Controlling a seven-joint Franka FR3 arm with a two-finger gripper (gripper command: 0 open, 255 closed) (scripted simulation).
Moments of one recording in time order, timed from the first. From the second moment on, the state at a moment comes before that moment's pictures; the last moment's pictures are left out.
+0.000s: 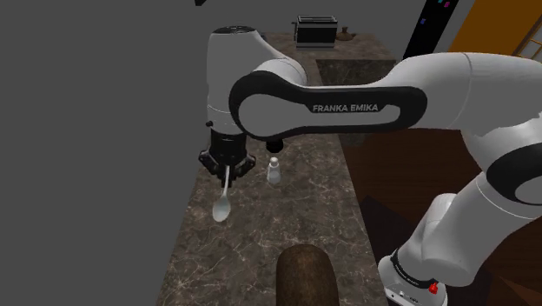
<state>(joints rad) 0.18 -0.03 0.36 -1.69 0.19 1.78 1.32</state>
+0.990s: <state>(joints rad) 0.32 -0.15 0.55 -1.81 0.21 1.84 1.63</state>
